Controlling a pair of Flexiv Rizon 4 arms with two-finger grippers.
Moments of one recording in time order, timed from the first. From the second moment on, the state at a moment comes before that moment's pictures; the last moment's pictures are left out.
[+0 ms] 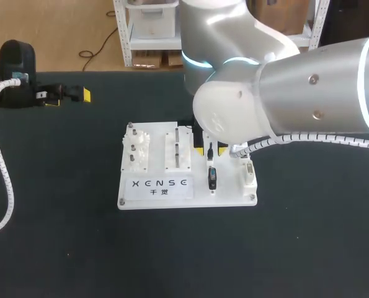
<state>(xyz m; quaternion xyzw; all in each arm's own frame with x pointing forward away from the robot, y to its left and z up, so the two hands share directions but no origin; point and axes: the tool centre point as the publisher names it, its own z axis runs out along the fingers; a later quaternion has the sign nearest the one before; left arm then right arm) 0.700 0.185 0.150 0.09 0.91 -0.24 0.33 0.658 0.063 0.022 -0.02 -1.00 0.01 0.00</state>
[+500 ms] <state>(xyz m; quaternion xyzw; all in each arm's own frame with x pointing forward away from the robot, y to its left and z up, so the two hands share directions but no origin) 0.700 0.185 0.150 0.09 0.91 -0.24 0.33 0.658 0.066 0.021 -0.01 -1.00 0.03 -0.02</state>
